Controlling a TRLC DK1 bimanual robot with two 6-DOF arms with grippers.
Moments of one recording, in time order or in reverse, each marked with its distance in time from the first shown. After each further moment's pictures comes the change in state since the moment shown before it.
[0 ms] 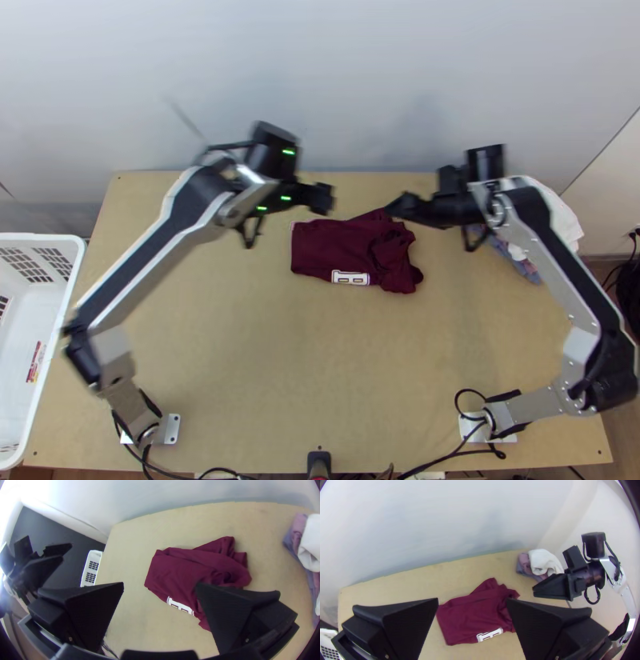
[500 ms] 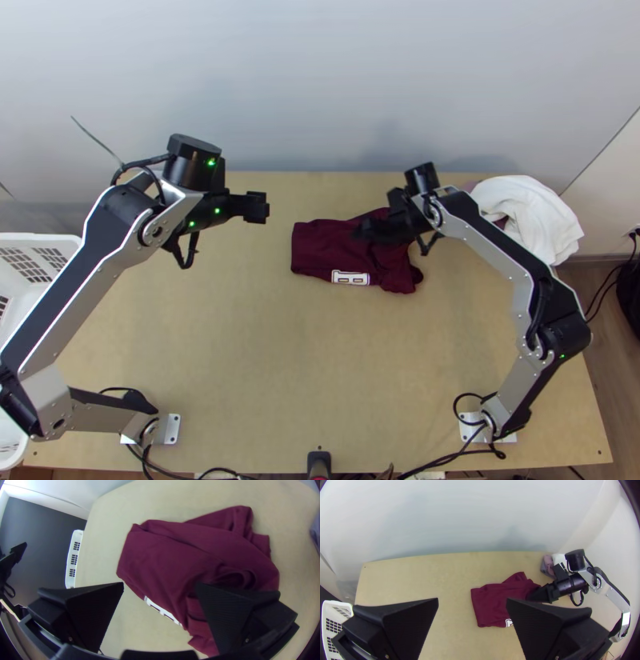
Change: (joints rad) left arm 0.145 -0.283 -0.312 -0.038 -0.033 -0.028; right arm 0.087 0.268 -0.027 0.097 0.037 -0.071
